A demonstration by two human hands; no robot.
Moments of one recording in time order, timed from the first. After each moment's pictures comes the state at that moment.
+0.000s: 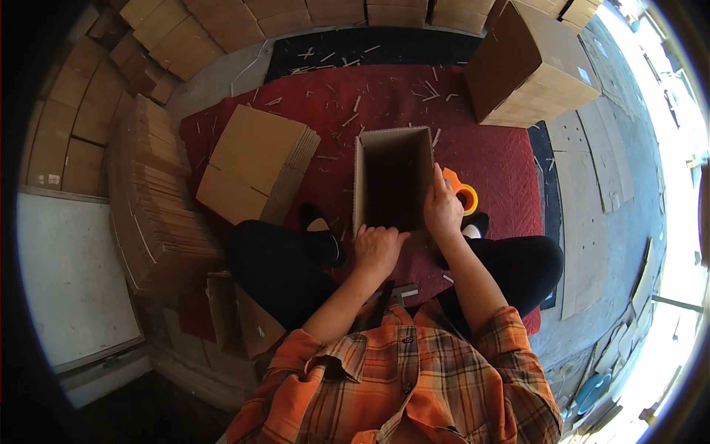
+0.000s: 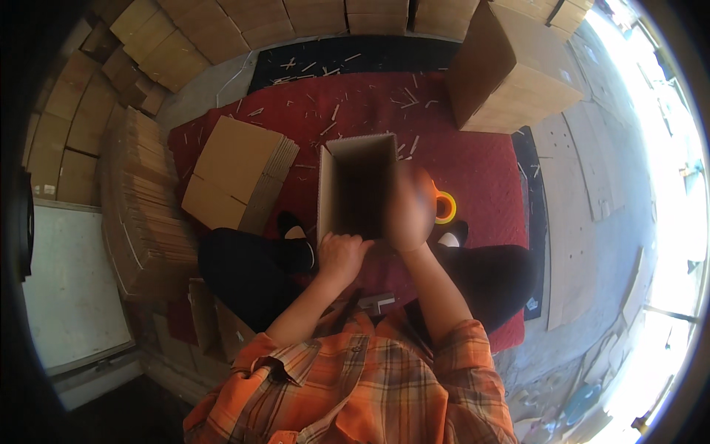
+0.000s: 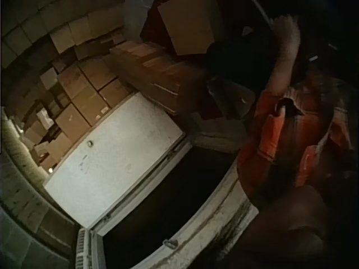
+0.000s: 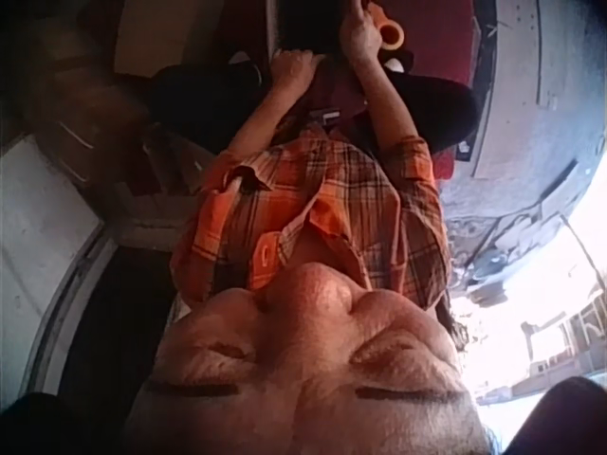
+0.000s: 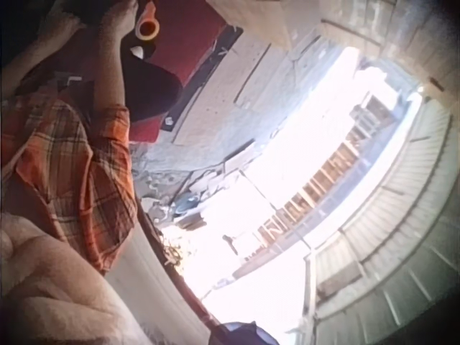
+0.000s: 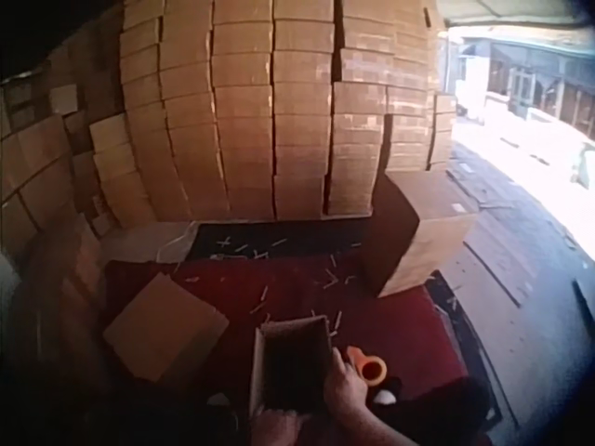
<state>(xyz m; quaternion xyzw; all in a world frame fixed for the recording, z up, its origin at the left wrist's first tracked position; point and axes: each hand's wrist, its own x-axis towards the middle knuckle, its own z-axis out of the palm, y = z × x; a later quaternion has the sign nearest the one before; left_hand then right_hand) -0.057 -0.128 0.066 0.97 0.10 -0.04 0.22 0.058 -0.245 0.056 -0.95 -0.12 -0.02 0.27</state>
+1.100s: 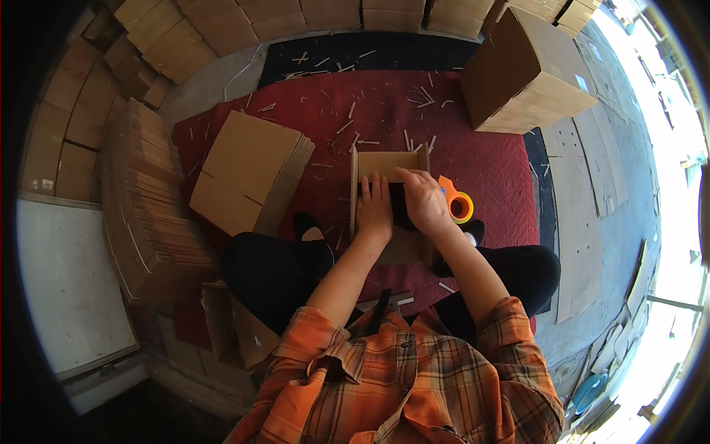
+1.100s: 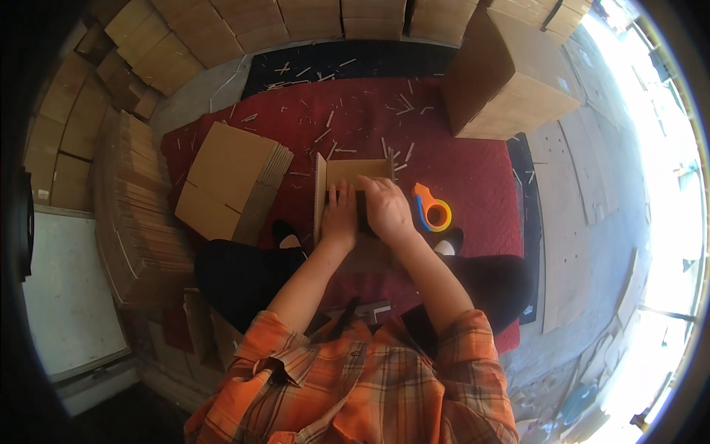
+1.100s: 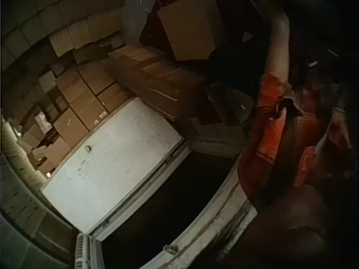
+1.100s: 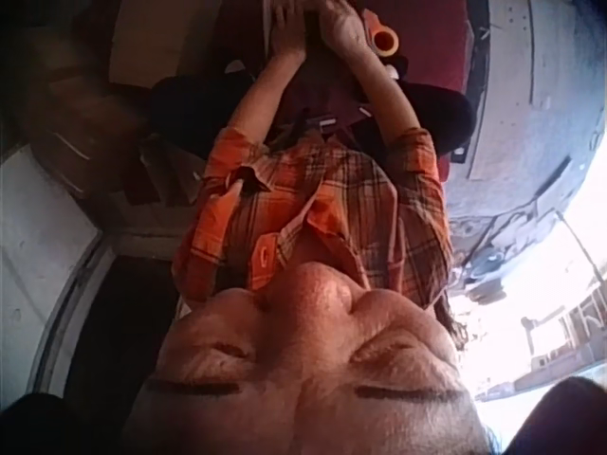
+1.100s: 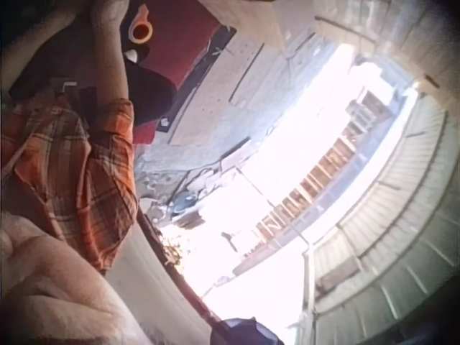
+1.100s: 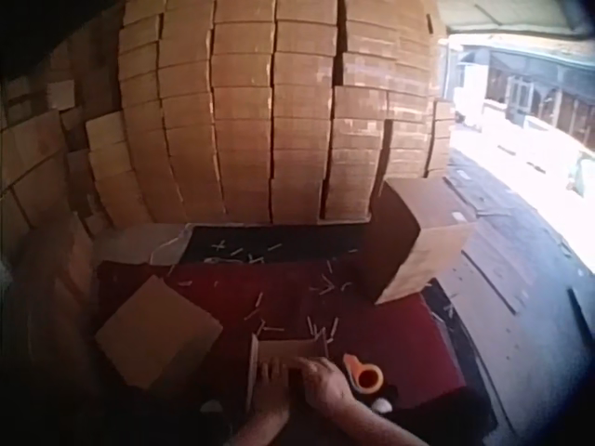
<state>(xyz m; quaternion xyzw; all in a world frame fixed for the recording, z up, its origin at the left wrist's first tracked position) 0.020 -0.097 0.018 0.98 0.15 -0.11 0.09 0.093 -0.211 0.076 -0.88 -0.37 0.14 0.26</state>
